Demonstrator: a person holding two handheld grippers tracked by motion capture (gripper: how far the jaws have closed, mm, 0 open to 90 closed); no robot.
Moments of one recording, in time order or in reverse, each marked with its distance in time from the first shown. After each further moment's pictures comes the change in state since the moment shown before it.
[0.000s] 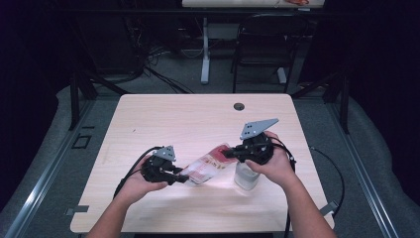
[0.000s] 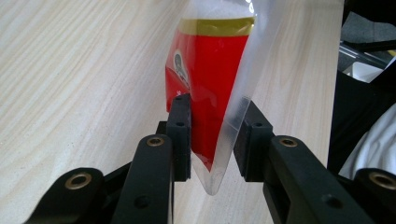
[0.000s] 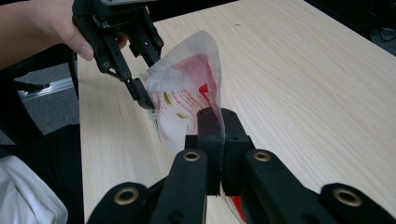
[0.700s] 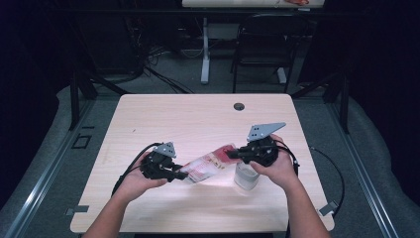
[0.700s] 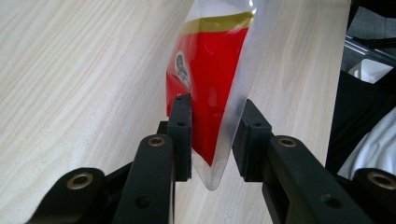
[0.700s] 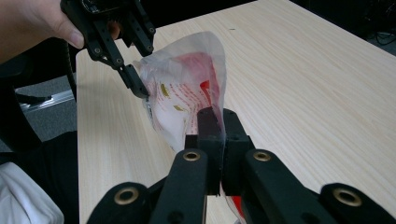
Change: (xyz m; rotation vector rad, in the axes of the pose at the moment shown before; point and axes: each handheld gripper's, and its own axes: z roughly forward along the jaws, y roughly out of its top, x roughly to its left) left arm -0.002 0.011 -0.010 0.022 0.025 -0.007; right arm -0.008 -0.019 -0.002 -0.058 0.003 0.033
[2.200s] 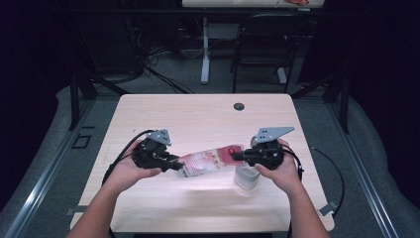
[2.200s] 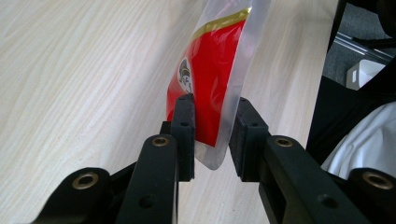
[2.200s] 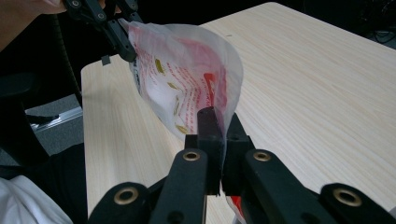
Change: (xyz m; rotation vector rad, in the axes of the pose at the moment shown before) left arm -0.003 0.031 -0.045 0.014 0.019 0.012; right arm -0.002 -0.017 -0.009 -0.059 0.004 0.070
